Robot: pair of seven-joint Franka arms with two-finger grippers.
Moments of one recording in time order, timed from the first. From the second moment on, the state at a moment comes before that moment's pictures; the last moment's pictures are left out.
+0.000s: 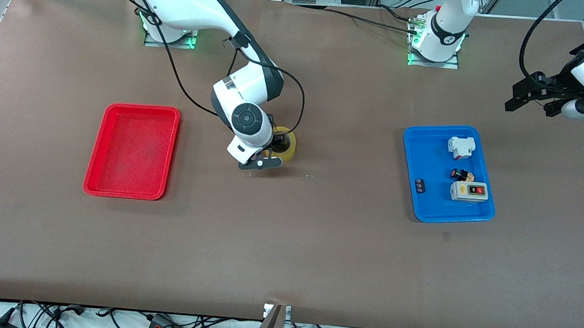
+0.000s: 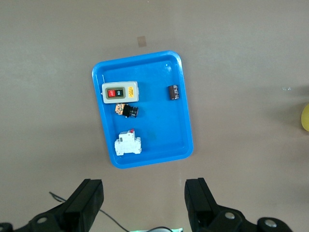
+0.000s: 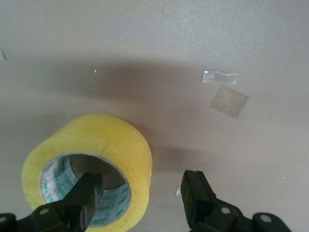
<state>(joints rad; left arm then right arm) 0.02 -0.07 -0.04 -1.66 -0.03 1.53 0.03 0.66 0.69 0.02 -1.61 0.13 2.14 0.46</state>
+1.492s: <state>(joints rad) 0.02 -0.05 -0.03 -1.67 -0.03 1.53 0.03 0.21 0.48 -0.05 -1.67 0.10 1.91 0.20</state>
